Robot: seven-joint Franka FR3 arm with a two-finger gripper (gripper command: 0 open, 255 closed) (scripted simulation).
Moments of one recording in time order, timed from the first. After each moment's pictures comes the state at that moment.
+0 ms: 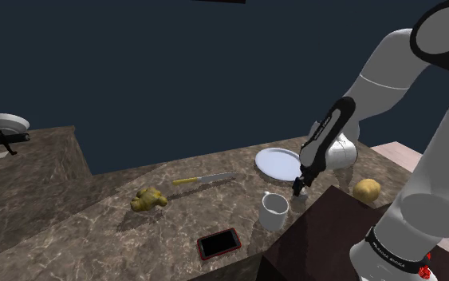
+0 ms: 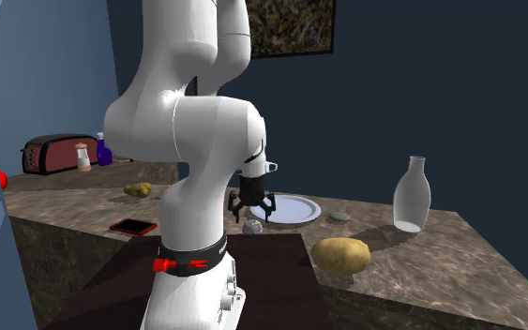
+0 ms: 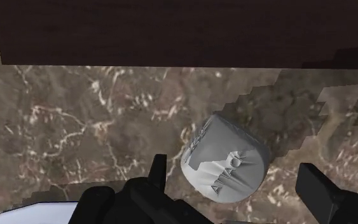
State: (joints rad) arm -0.04 0.09 -0.22 -2.91 0.20 3.01 -0.42
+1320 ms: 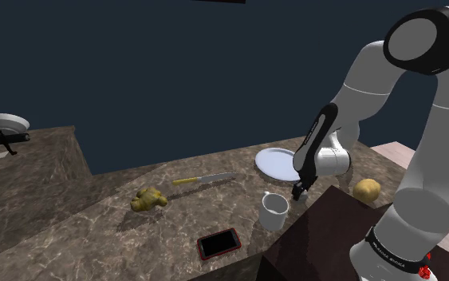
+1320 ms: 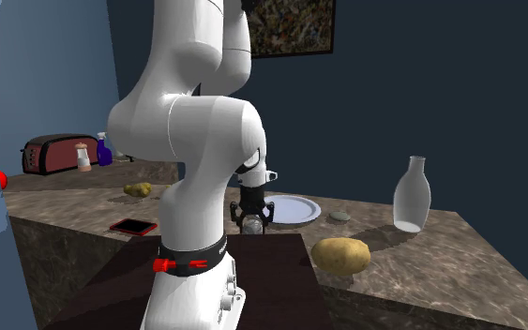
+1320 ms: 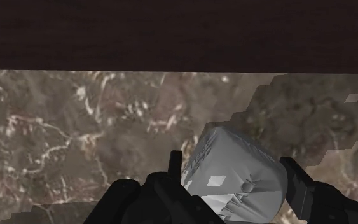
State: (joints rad) arm -0.19 0.23 -0.03 -2.88 0.38 3.11 -0.56
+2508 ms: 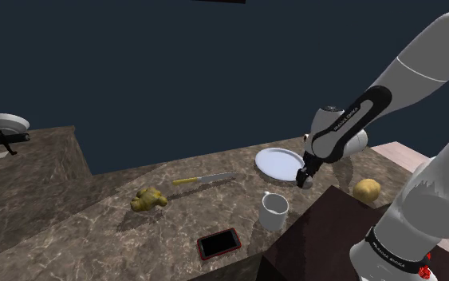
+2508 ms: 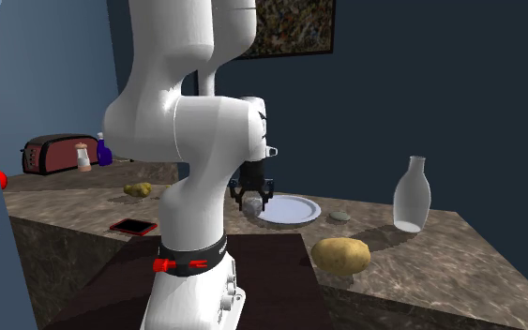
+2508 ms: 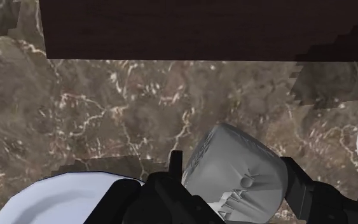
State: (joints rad) arm -0.02 -0.13 -0.33 -2.93 -0.11 2.81 -0.20
